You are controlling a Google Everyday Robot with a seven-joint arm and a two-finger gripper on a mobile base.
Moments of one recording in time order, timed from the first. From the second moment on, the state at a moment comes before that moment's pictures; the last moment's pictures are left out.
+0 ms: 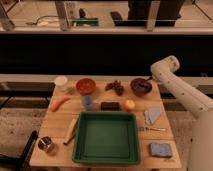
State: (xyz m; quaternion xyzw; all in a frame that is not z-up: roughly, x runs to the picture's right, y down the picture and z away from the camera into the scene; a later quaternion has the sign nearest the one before) arm 0.345 -0.077 0.906 -0.04 0.11 0.09 0.99
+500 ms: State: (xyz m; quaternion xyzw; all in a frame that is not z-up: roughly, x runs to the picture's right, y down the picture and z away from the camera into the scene) arm 0.294 -0.088 0.901 -0.02 0.10 0.03 0.99
